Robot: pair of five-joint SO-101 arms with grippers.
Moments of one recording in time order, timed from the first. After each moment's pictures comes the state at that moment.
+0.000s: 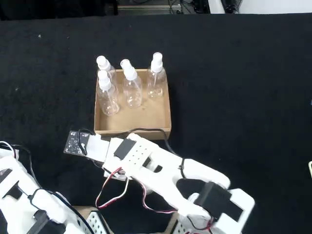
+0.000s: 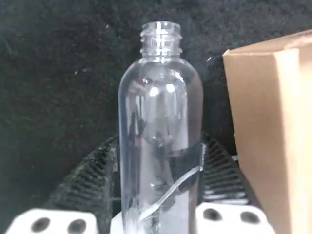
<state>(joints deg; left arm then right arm) -58.5 -36.7 77.3 2.5 22.3 -54.9 -6.7 41.2 50.6 24.0</state>
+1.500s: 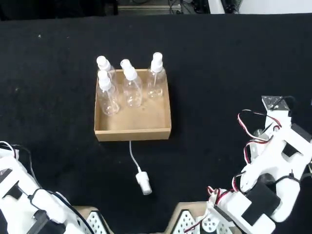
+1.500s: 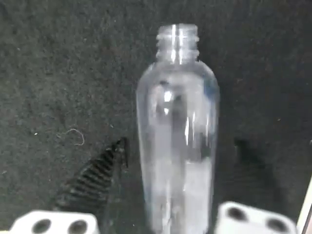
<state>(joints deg) -58.5 -36.7 77.3 2.5 22.3 44.8 -9.9 41.3 60.4 43.6</state>
